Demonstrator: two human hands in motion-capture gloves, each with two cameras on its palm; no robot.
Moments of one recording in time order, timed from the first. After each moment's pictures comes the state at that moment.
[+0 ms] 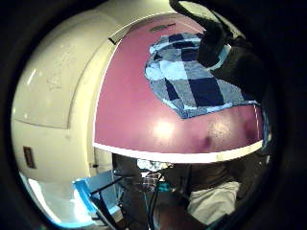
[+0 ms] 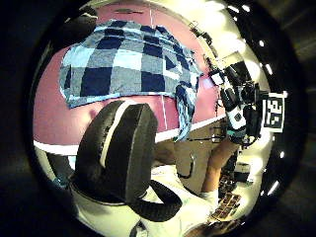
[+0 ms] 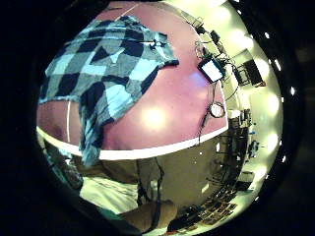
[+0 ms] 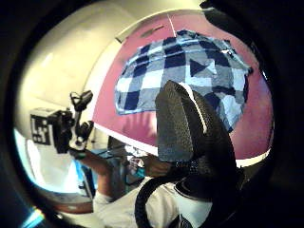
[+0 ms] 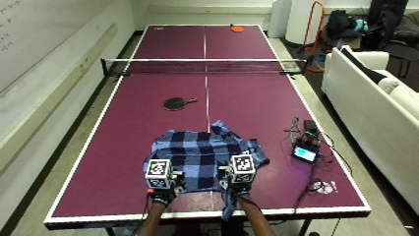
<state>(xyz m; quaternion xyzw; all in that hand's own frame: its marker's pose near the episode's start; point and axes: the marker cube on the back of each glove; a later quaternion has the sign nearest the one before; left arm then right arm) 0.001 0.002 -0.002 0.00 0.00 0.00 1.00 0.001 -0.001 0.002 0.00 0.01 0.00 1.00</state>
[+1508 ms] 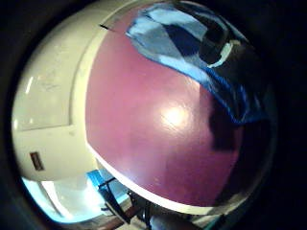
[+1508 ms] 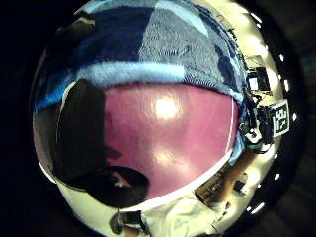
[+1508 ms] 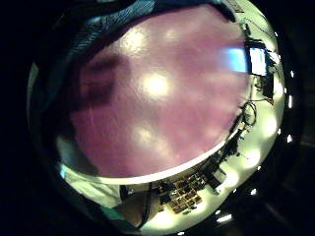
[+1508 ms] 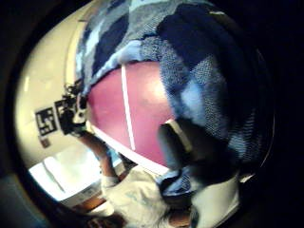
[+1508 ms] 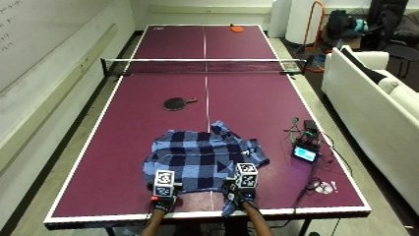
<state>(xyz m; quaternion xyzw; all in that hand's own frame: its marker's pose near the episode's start) -0.015 0.013 0.063 -0.03 -0.12 -0.05 0.99 0.021 0.049 0.057 -0.25 -0.04 0.01 0.97</state>
